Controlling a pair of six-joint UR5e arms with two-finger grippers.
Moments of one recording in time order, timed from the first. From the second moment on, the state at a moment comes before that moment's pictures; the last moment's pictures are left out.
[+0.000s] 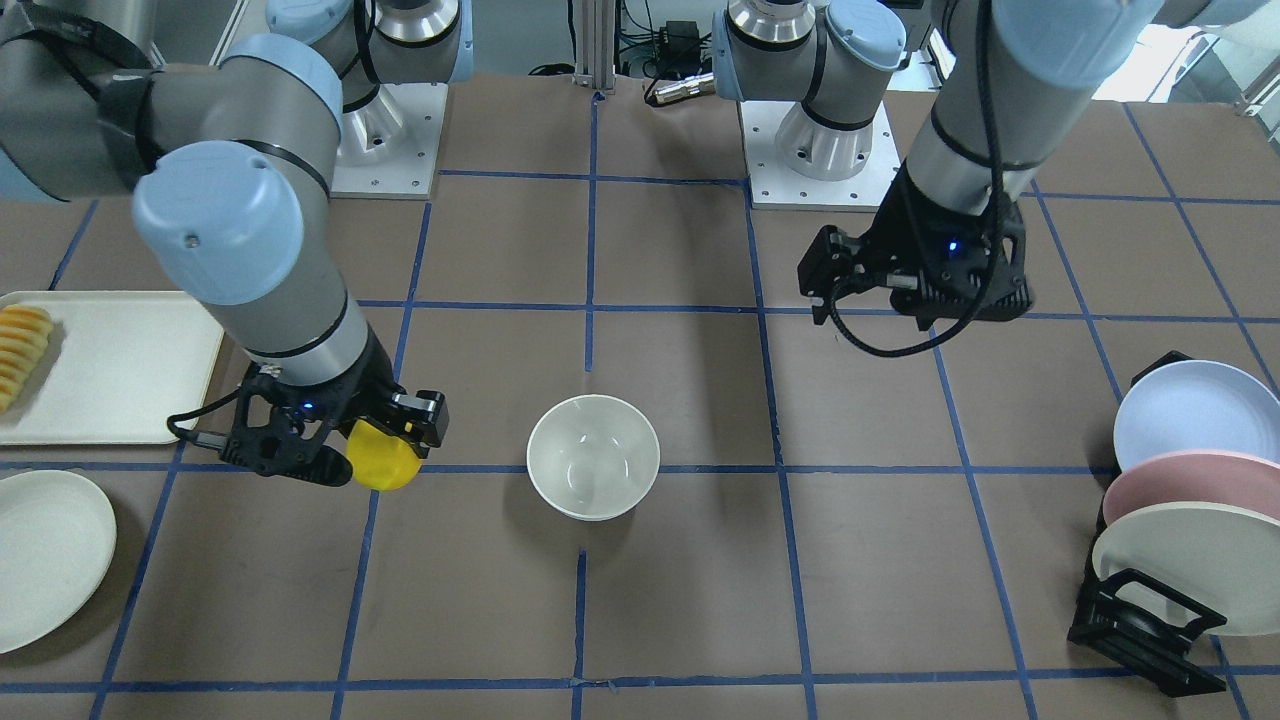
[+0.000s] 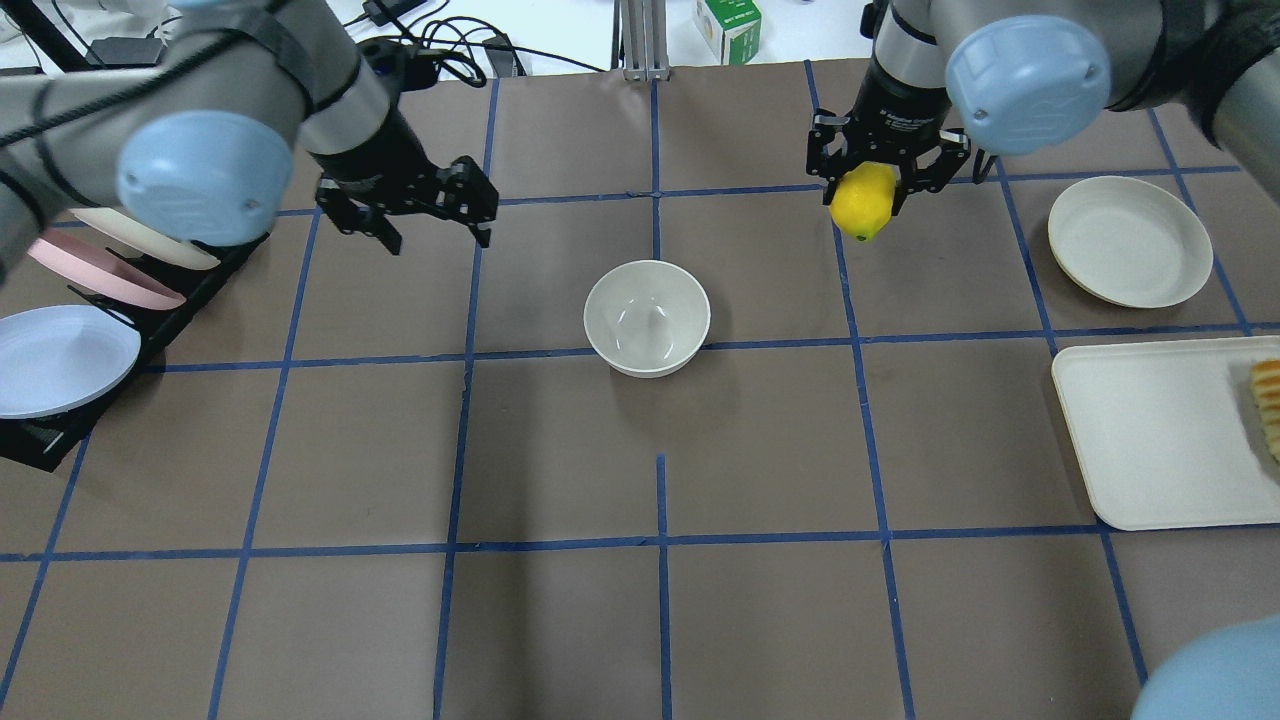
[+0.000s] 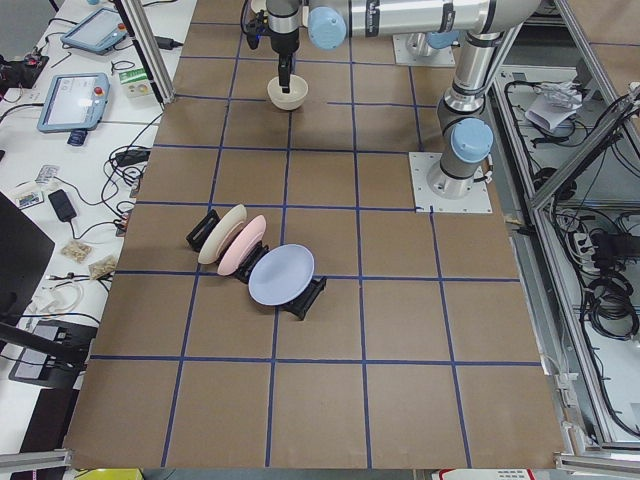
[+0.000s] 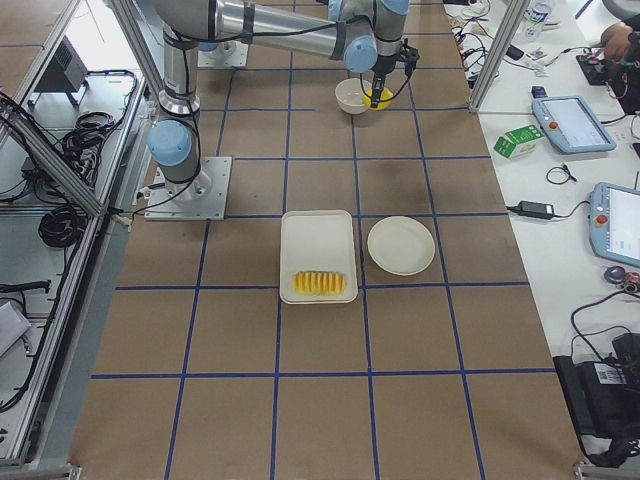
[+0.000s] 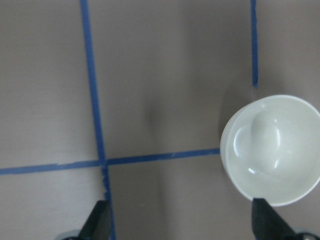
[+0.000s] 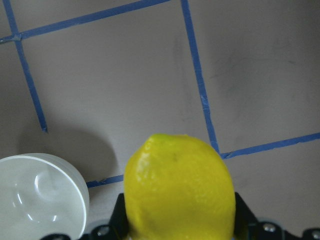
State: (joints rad) left arm -1.55 -1.64 -1.54 -1.52 1.57 0.06; right arm 1.68 -1.23 1.49 -1.84 -1.53 0.33
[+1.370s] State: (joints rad) left arm -1.54 -1.59 -1.51 -1.60 1.58 0.06; right arm 1.92 -1.05 1.50 -2.09 -1.53 0.65
